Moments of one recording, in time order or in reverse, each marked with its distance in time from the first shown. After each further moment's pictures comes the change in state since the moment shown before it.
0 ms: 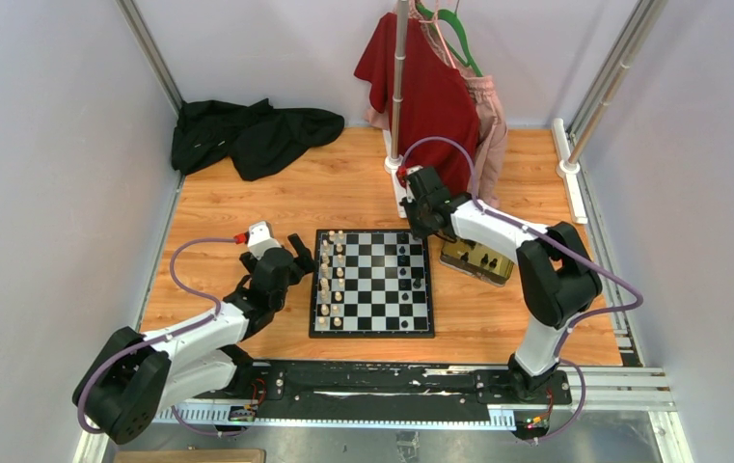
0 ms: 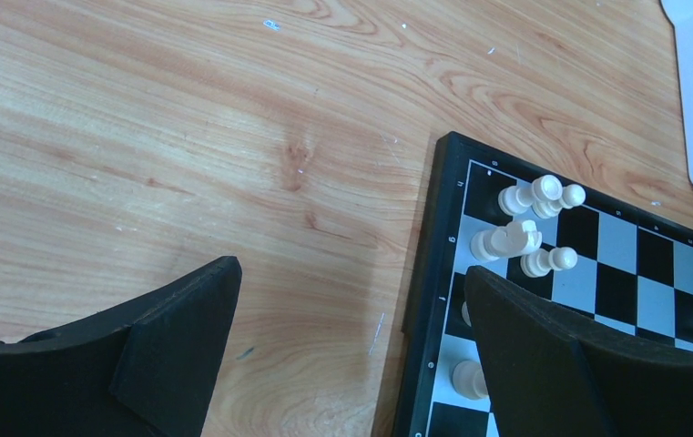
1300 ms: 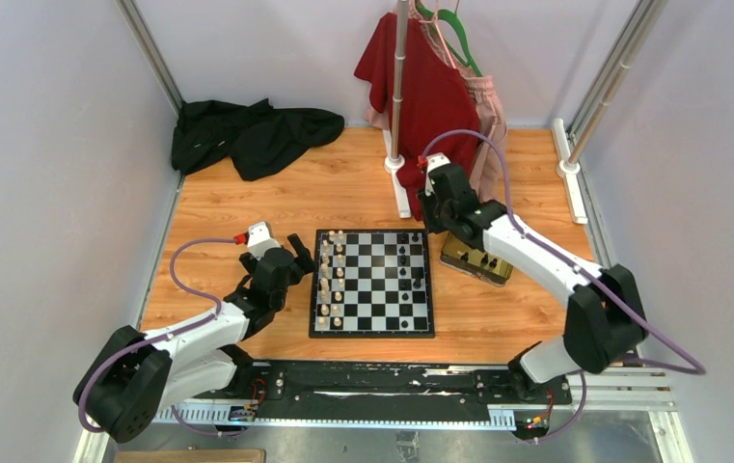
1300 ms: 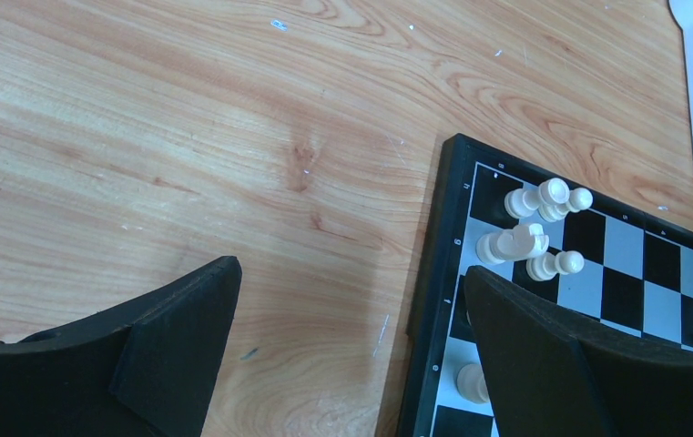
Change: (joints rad) left arm 0.000 0.010 0.000 0.000 -0.013 -0.006; right arm 0.000 -0.248 -0.071 -0.001 0.051 -0.022
